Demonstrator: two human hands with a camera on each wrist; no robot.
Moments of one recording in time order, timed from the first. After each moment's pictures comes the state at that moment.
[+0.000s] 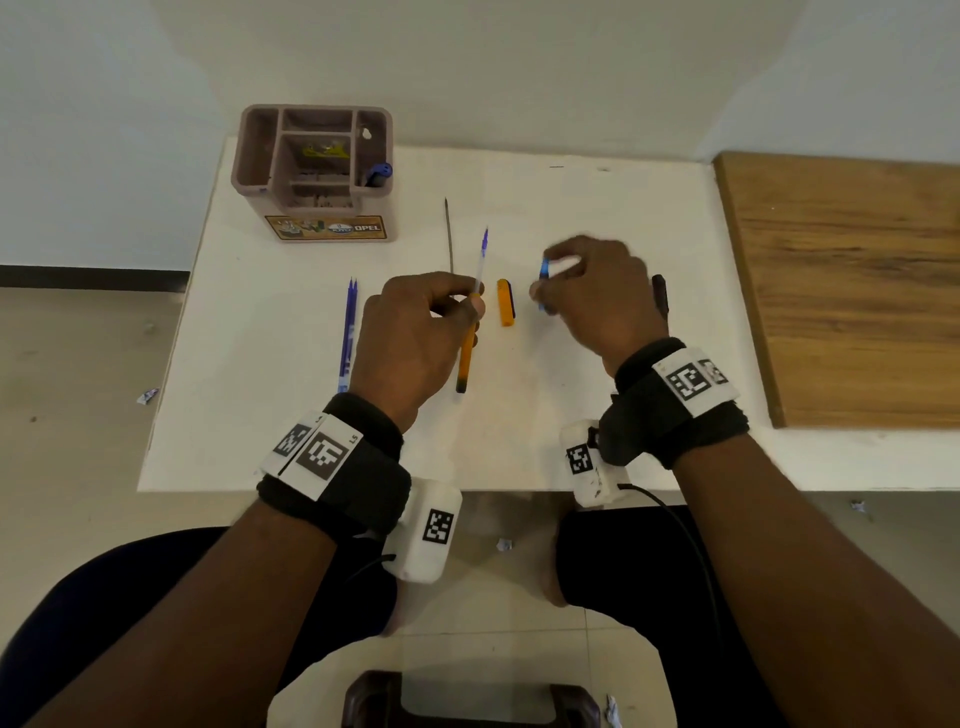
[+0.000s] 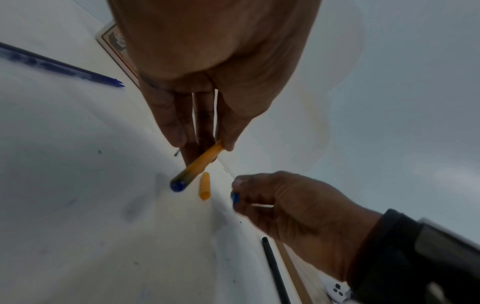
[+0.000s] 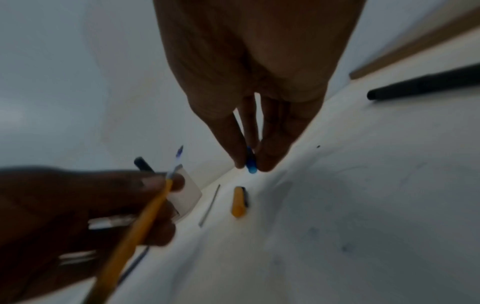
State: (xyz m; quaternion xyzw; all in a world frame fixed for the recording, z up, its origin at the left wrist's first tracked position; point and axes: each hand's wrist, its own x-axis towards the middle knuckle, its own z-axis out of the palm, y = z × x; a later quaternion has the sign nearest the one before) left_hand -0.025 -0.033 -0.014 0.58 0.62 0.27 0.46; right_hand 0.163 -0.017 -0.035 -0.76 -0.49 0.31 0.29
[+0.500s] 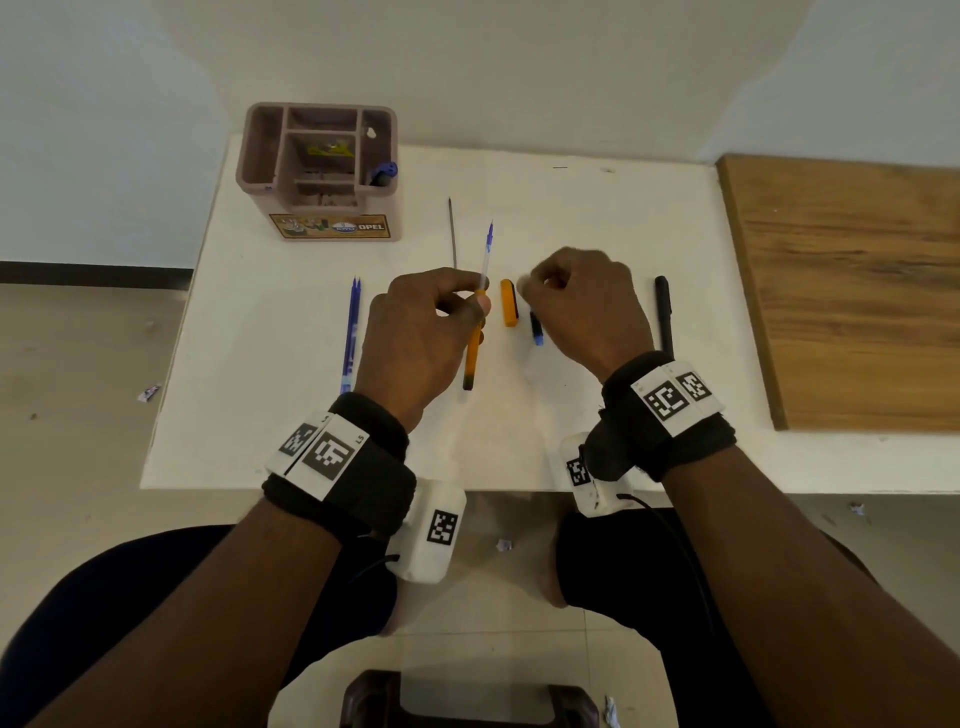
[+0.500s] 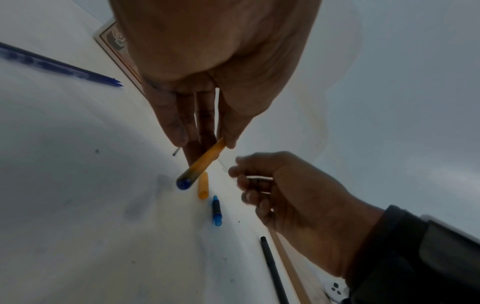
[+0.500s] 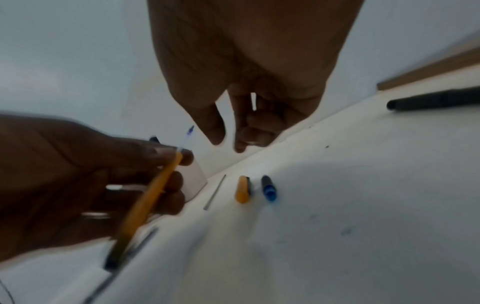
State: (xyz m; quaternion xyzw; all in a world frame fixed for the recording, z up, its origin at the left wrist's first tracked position) left_hand -0.024 -0.033 -0.015 0.58 0.62 0.27 0.46; right_hand 0.146 -0.022 -0.032 -0.75 -0.56 0.27 0.22
